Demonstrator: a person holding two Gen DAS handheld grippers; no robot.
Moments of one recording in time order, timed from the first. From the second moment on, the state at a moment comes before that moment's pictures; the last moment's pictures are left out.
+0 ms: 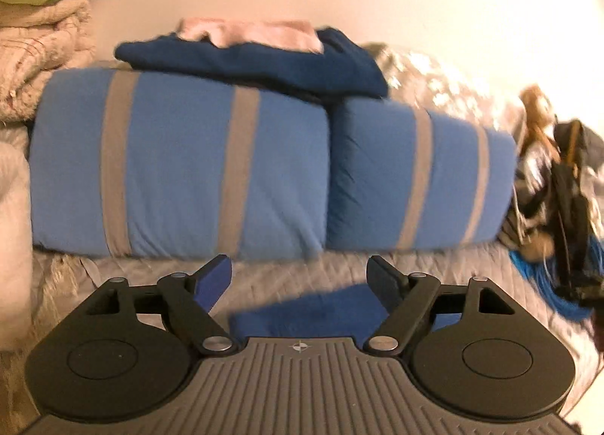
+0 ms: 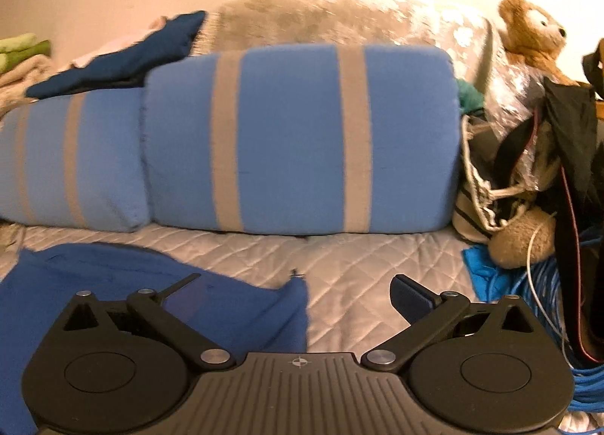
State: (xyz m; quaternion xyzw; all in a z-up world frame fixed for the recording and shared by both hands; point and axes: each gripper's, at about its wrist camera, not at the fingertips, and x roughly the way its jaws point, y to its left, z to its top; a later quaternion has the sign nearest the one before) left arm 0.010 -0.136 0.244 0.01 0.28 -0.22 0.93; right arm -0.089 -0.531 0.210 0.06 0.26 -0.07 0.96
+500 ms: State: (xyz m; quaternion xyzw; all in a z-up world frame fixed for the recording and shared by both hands) left arm -0.050 -0.191 0.136 0.09 0.40 -0.22 0.89; right arm -0.124 -0.454 0.175 -0.02 0.35 -0.01 0.93
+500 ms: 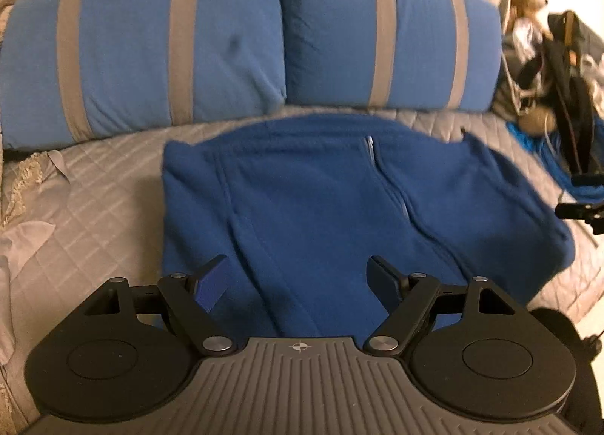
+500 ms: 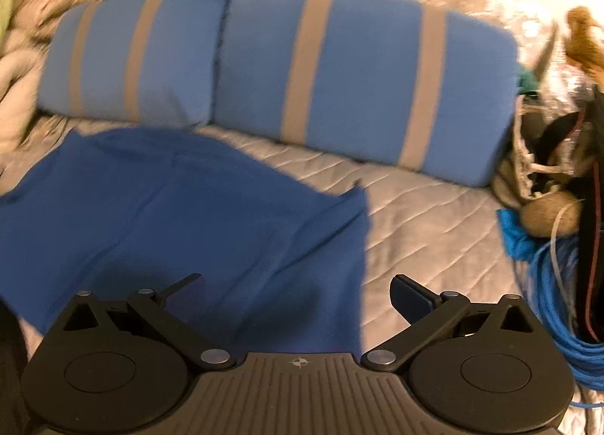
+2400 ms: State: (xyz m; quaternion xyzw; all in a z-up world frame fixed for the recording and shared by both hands) left arm -0.025 -0.142 0.078 0.05 0.40 -0.22 0.89; right arm -0.114 -0.493 0.109 0.22 0.38 0.04 0.90
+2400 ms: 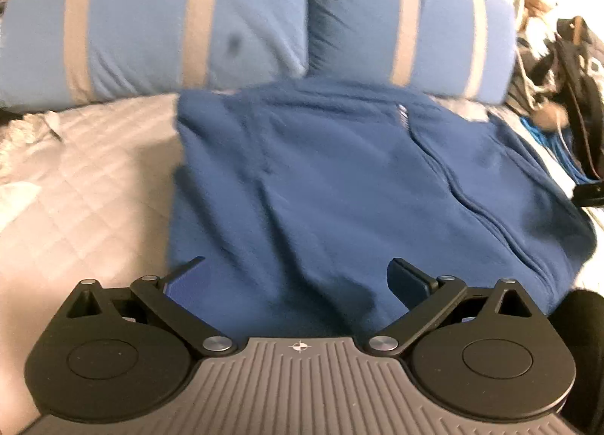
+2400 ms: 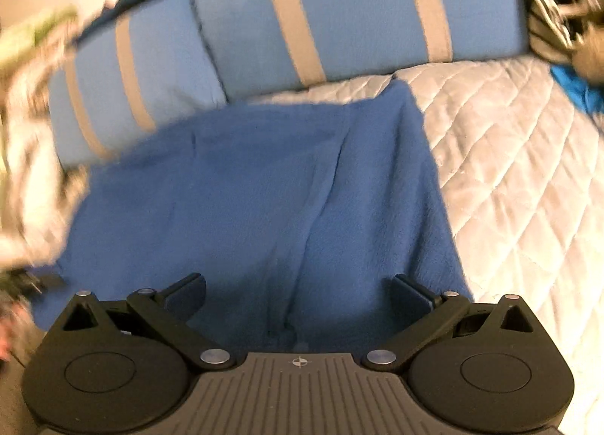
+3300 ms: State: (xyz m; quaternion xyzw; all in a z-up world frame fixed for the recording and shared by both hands) left arm 0.088 -0.017 0.000 -0.35 0.46 -0.28 0.77; right arm -0.041 -0.587 0.053 0.31 0.37 0.05 0.87
